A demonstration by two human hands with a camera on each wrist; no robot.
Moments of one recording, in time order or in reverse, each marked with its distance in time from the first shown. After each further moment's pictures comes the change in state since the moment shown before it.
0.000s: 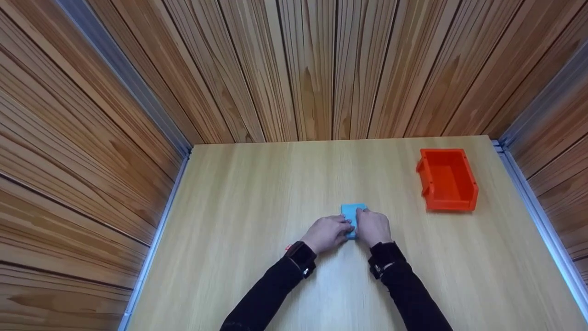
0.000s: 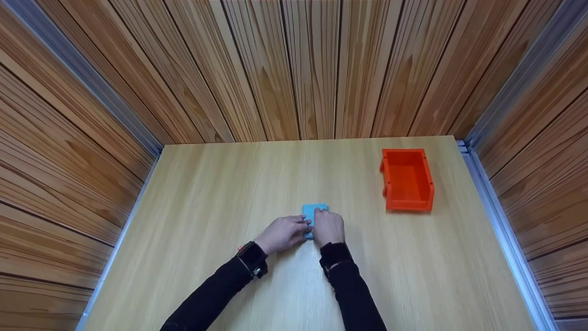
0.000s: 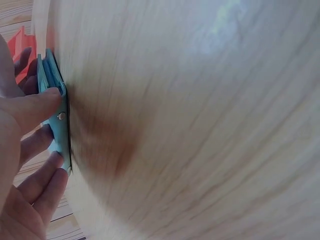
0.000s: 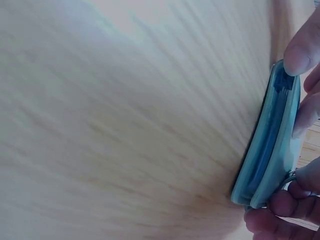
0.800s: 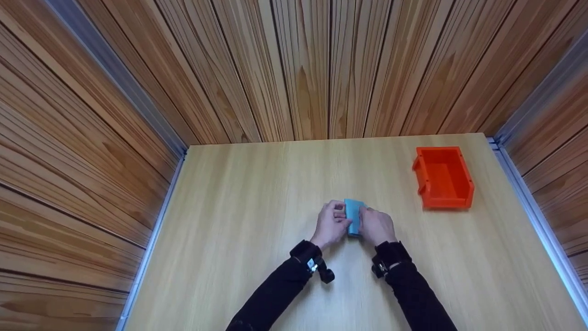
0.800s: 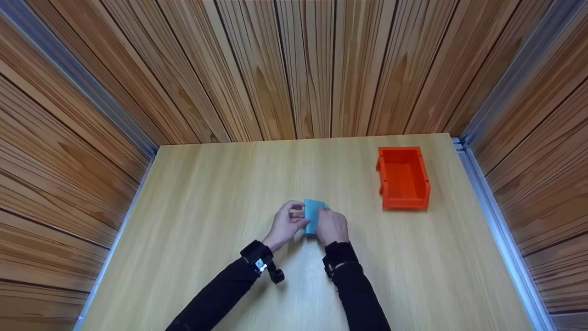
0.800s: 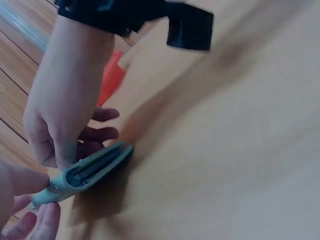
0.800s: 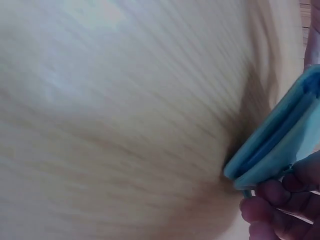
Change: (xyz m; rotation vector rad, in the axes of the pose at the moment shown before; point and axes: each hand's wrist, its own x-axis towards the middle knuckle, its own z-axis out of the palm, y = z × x) left_hand 0.028 0.020 0.005 -1.113 0.349 -0.589; right_hand -0.005 0.015 -0.007 0.143 -0.040 0.062
